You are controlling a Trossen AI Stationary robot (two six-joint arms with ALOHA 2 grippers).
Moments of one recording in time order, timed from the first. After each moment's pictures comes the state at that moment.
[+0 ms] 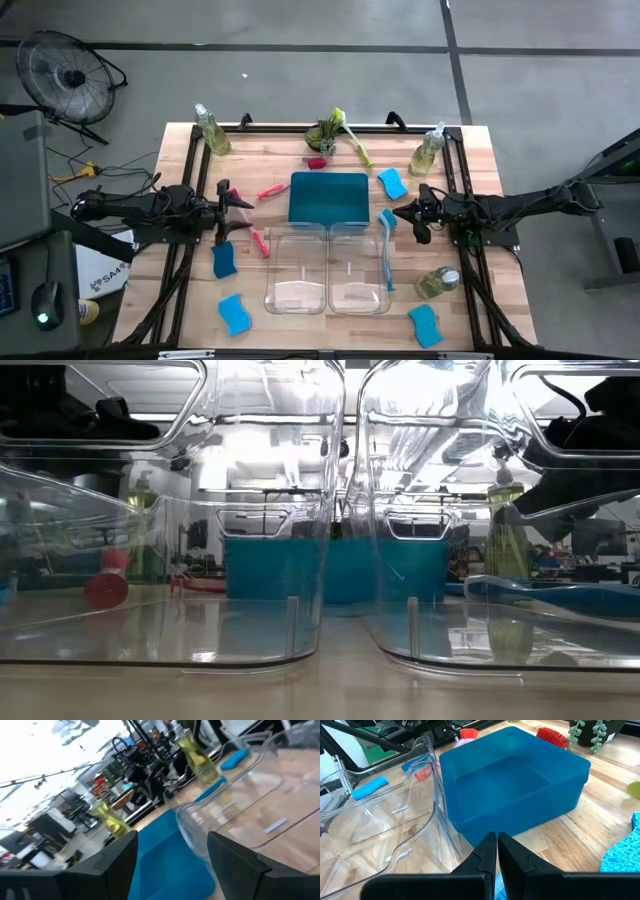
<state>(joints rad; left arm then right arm) -0.07 0.02 0.02 0.00 0.04 0.63 0.06 0.42 0.01 0.08 0.20 0.41</state>
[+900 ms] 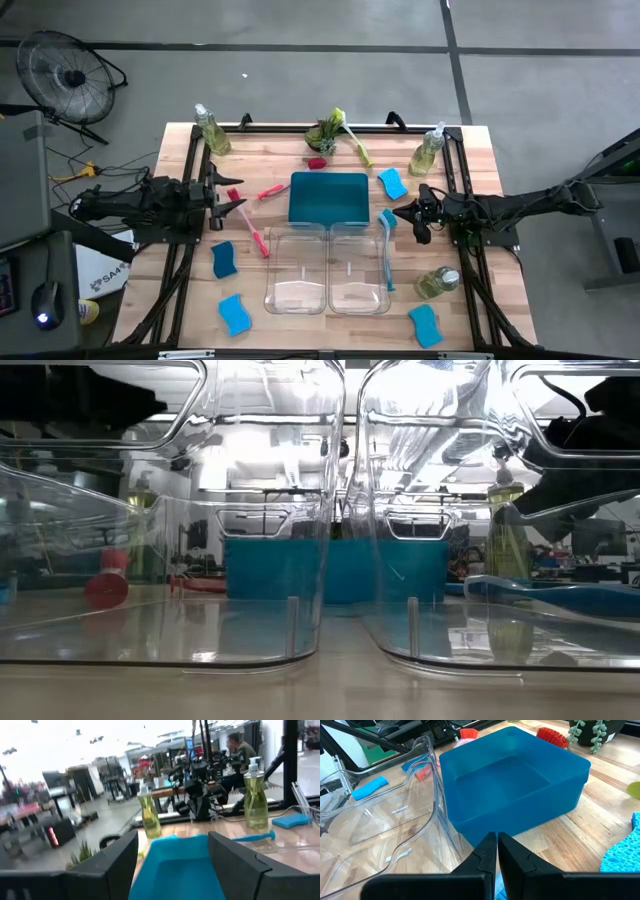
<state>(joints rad) -0.07 0.02 0.19 -0.01 -0.24 0.27 0.06 0.42 0.01 0.08 0.20 0.41</state>
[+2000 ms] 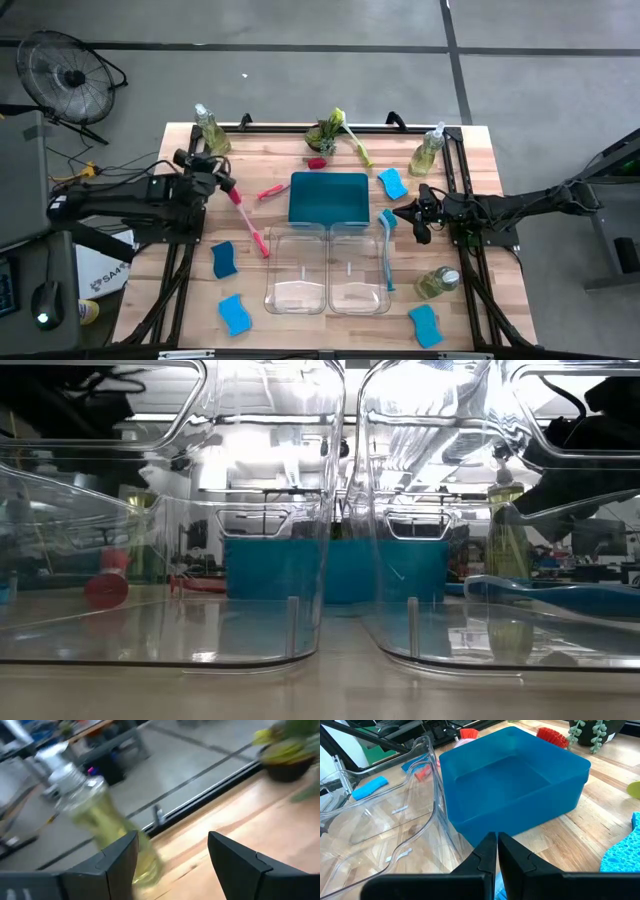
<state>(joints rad) 0.11 0.49 0.42 -0.64 -1.08 -0.30 0.06 0.42 0.01 0.08 0.20 0.41</state>
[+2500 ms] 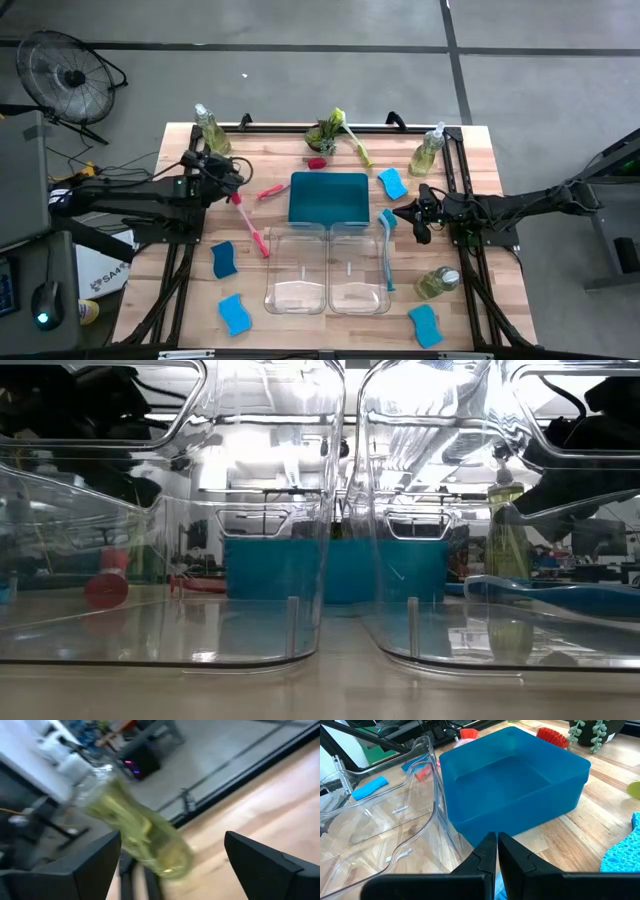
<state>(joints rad) 0.16 0.76 0.39 -0.52 -1.23 -0.32 0.06 0.42 0.01 0.08 0.20 0.41</state>
